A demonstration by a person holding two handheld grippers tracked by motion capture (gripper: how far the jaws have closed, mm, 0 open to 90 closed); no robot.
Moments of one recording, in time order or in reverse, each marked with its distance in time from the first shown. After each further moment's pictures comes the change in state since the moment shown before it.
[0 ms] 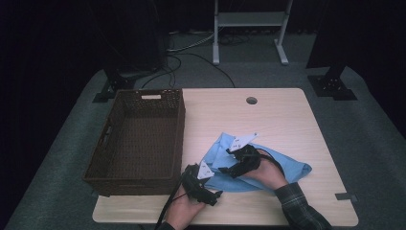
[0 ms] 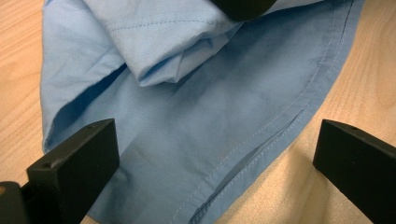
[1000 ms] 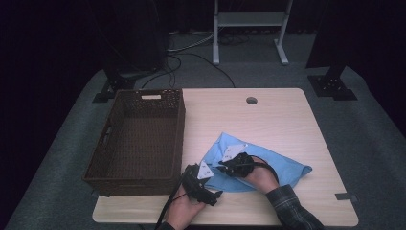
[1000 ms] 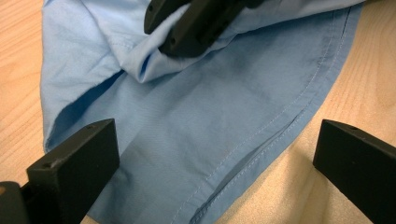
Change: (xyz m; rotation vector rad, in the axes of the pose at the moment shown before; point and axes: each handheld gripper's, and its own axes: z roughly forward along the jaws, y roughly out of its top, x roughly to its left) left arm 0.000 0.000 0.000 -0.001 0.000 -0.002; right arm 0.015 -0.009 0.025 0.065 -0.069 -0.117
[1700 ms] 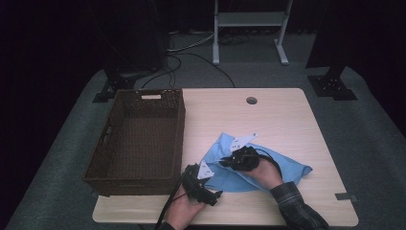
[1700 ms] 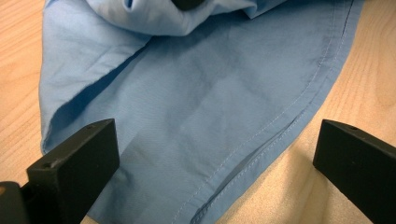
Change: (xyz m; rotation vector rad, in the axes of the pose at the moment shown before) left arm 0.000 0.000 0.000 0.004 -0.001 0.005; right arm -0.019 0.003 -0.020 -0.067 0.097 0.128
